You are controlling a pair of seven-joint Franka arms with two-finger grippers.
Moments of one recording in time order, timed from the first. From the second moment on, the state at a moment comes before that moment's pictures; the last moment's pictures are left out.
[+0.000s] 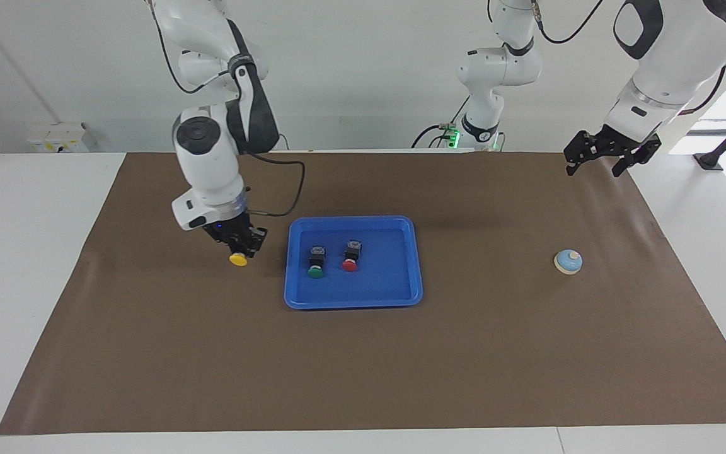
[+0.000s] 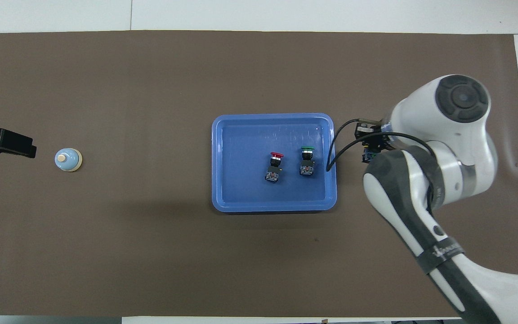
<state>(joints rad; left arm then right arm) -0.05 -0.03 0.01 -1.64 0.02 1.55 0.10 0.16 0.16 0.12 -1.92 -0.06 2.08 0.60</state>
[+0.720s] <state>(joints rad) -0.05 -0.03 0.01 -1.64 0.02 1.55 0.10 0.54 0.55 0.11 -1.48 -0.06 2.03 0.99</state>
